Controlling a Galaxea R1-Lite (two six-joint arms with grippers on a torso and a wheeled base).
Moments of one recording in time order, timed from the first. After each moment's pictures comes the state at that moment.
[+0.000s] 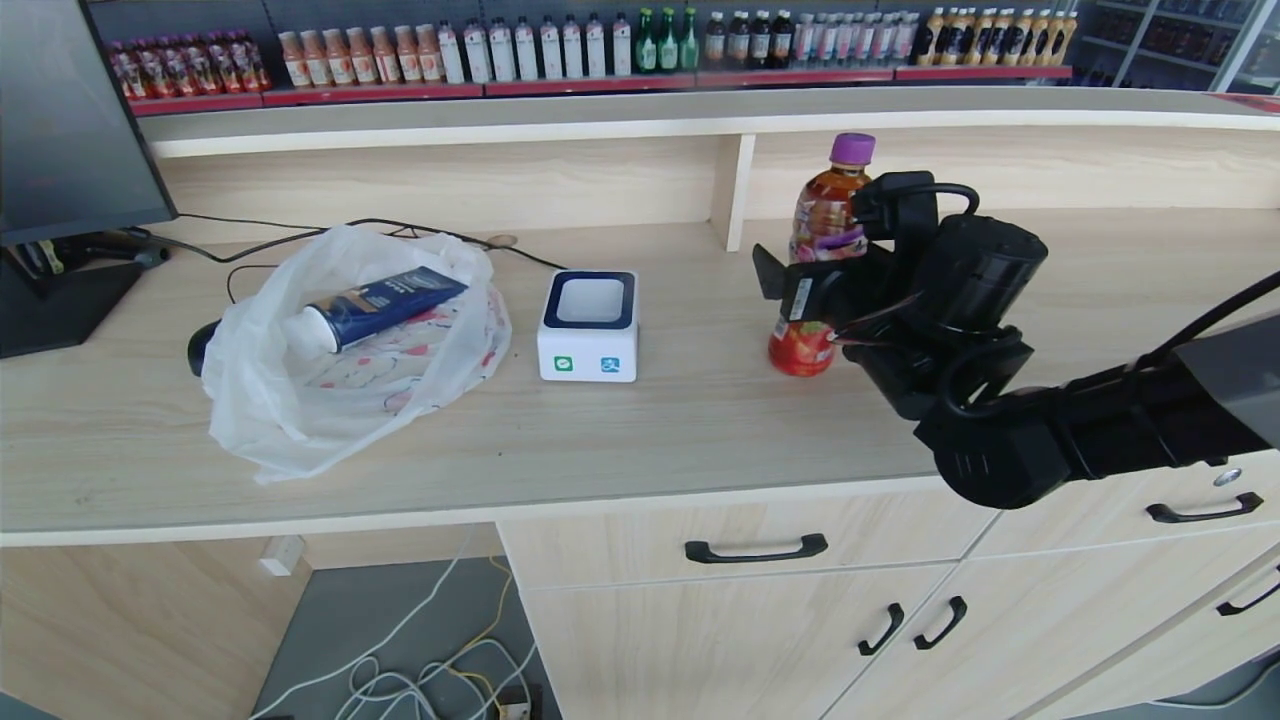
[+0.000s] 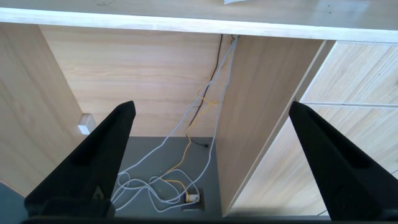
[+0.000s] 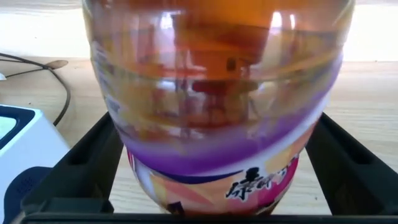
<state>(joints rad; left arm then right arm) 0.00 0.00 0.00 0.00 0.00 -0.01 0.46 2.04 -1.21 -1.08 -0.29 -0.09</state>
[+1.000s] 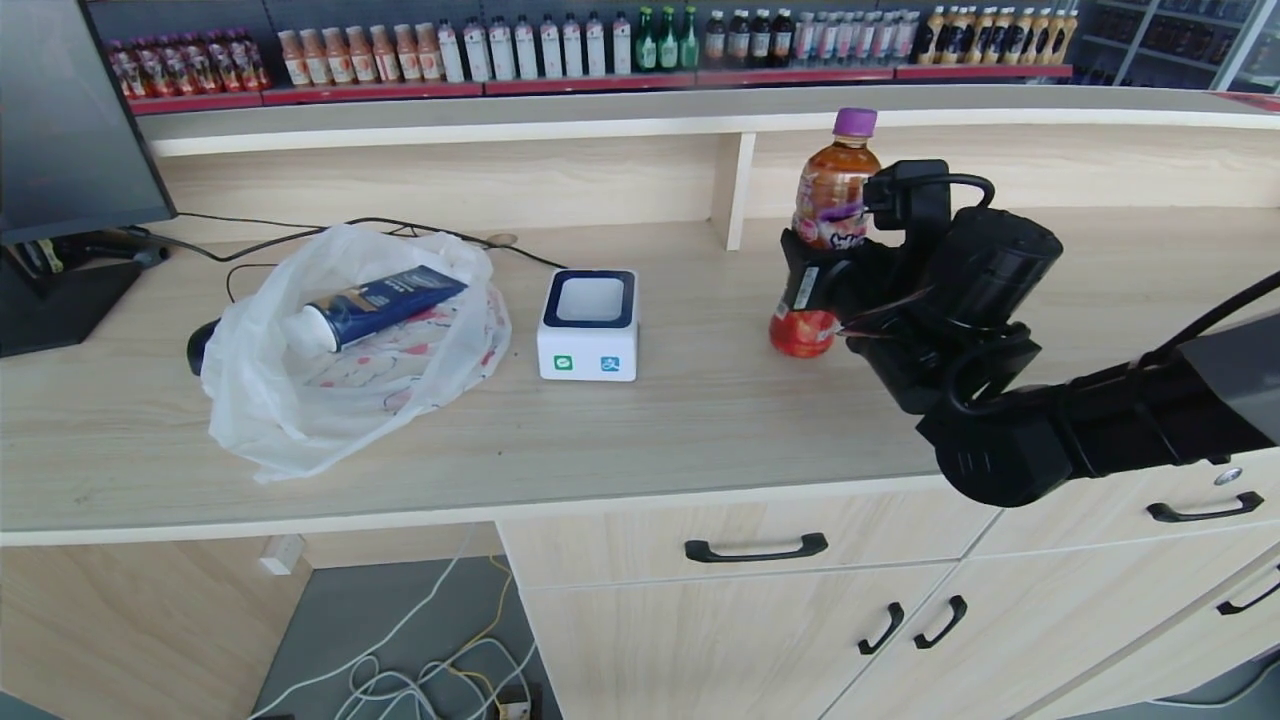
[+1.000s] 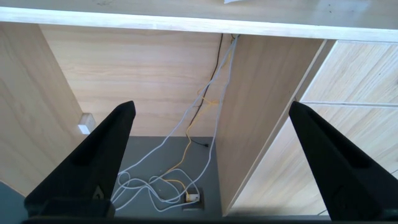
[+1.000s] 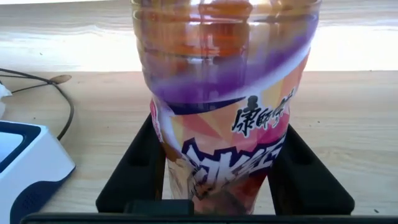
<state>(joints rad) 0.00 0.00 0.00 0.00 0.00 -0.01 0.46 2.03 -1.21 -1.13 -0.29 -0.09</state>
